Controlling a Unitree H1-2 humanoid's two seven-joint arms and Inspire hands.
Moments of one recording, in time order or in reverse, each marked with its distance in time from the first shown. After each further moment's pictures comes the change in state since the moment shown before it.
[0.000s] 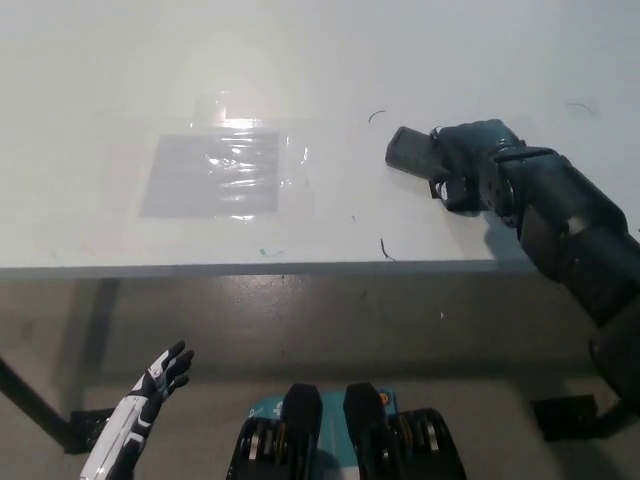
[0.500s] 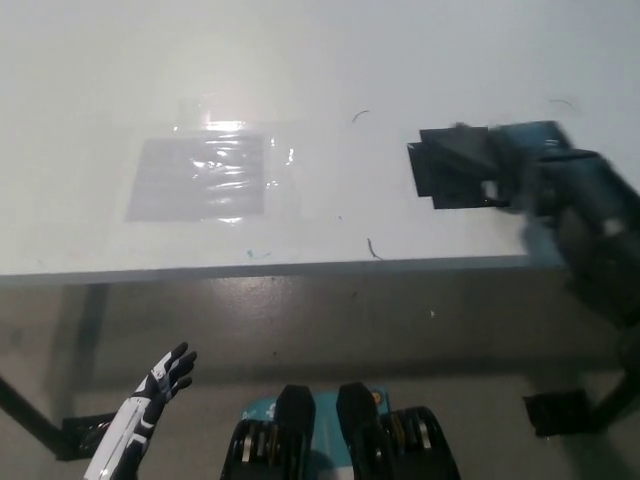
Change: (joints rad) left_arm 0.004 -0.011 0.000 0.000 0.000 0.000 0.000; right_arm 0.009 -0.015 -0.007 -0.003 0.010 0.041 -0.006
